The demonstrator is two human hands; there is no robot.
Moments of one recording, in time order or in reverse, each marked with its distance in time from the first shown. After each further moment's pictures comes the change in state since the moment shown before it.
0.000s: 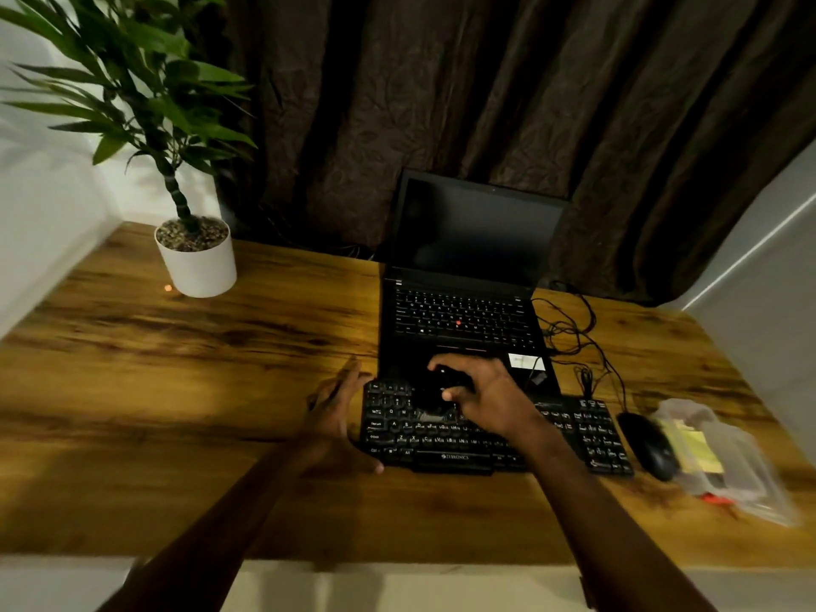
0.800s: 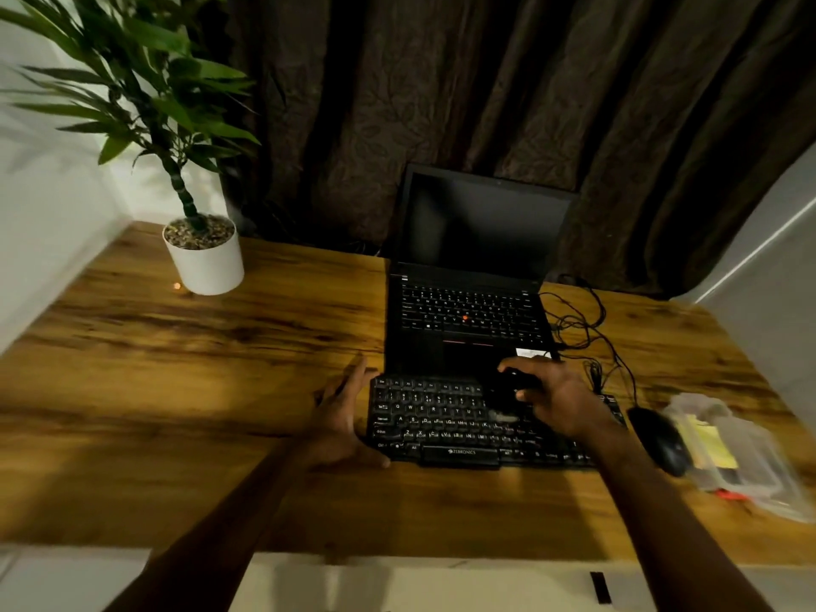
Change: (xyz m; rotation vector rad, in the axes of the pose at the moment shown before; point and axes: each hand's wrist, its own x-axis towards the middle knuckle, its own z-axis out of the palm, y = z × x) left_hand -0.004 0.002 0.000 -0.107 -0.025 -0.009; right_hand -0.032 0.063 -0.045 -0.125 0.059 0.122
